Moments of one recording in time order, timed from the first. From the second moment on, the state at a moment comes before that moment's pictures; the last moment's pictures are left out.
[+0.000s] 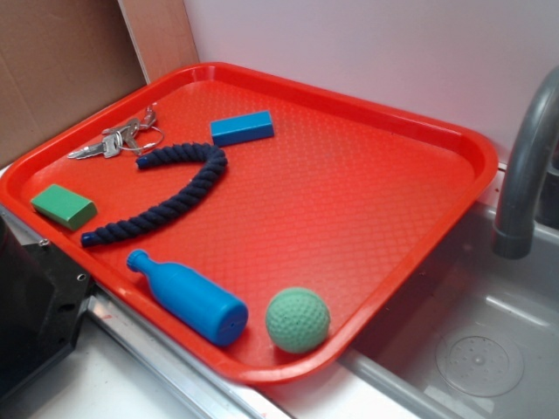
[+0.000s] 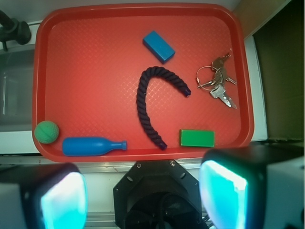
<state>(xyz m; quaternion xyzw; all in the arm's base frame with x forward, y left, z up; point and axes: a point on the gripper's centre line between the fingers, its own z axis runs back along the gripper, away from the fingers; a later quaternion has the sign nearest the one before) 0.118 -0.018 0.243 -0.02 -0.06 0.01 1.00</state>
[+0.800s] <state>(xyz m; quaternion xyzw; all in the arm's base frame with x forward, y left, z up) 0.192 0.022 0.160 0.05 -0.08 -0.06 0.99</state>
